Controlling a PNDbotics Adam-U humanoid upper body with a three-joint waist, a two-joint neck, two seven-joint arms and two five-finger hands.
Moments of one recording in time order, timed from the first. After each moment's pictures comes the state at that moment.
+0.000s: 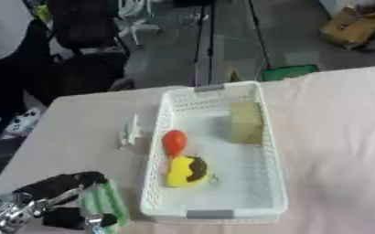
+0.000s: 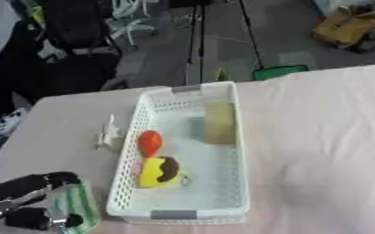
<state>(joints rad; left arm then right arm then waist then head) -0.45 0.72 -0.50 -1.51 -0.58 0.07 -0.43 -0.19 -0.60 -0.28 -1.98 0.61 -0.14 -0.91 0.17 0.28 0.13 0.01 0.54</state>
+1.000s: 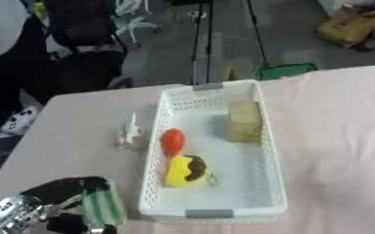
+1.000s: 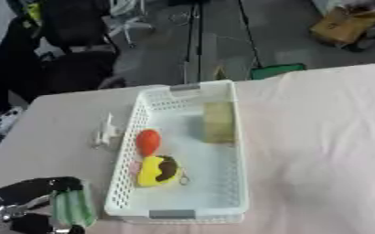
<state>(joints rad) -0.46 0.69 -0.51 -1.47 -0.74 0.03 -0.41 -0.19 -0.60 -0.28 -1.98 0.61 -0.14 -0.91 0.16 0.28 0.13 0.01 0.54</state>
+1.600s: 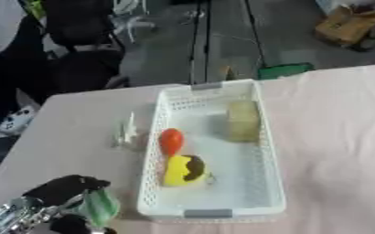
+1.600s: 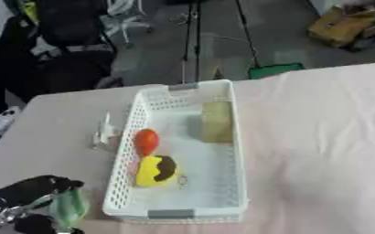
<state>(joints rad) -0.46 0.68 -0.51 -1.45 -0.80 0.06 -0.32 -0.19 -0.59 -0.28 -1.98 0.60 -0.14 -0.91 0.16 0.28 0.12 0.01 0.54</state>
